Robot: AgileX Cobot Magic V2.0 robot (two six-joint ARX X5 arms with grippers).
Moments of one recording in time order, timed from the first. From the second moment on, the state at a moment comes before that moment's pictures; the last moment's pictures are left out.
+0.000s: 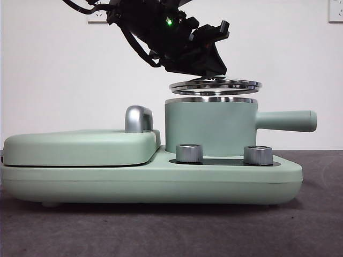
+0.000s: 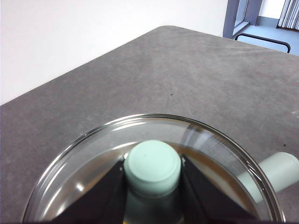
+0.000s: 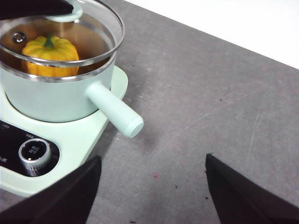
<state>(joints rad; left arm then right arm) -0.72 1.76 1.25 0.24 0.13 0.11 0.58 0.49 0.69 -0.67 0.37 -0.03</state>
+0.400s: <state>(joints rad) -0.70 1.75 1.23 0.25 0.13 0.12 0.58 0.49 0.69 -0.67 0.39 -0.02</state>
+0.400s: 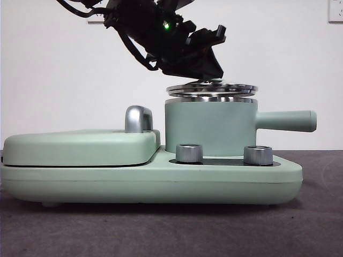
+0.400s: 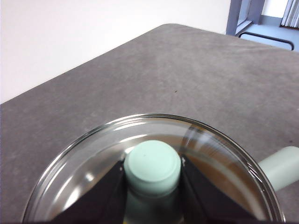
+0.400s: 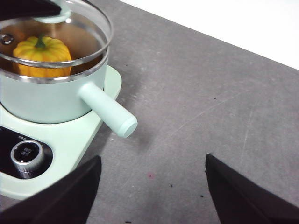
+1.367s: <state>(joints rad) -0.70 1.75 1.22 0.23 0.16 0.12 0.58 0.49 0.69 -0.67 0.40 -0.02</state>
